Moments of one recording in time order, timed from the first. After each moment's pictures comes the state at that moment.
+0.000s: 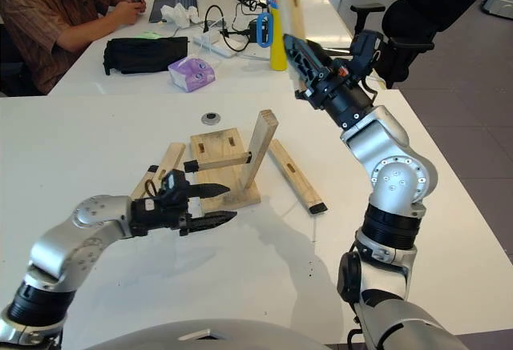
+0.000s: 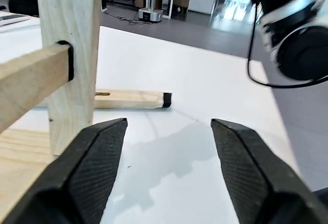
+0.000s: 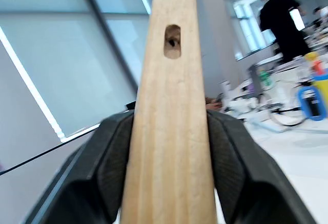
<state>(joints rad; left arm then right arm) -0.12 0.60 -0.04 -0.50 -0.77 0.73 -0.89 -0.58 -0.28 -0.33 -0.28 1.12 0.91 0.35</state>
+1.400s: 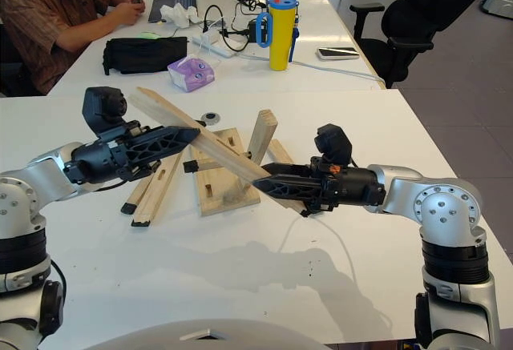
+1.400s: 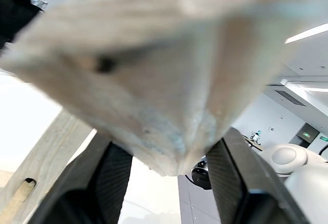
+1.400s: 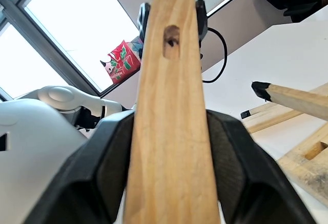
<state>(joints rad) -0.39 0.61 0.21 -0.29 -1.53 1.05 -0.63 -0.32 -0.69 -0.14 -0.33 1.37 1.16 0.88</state>
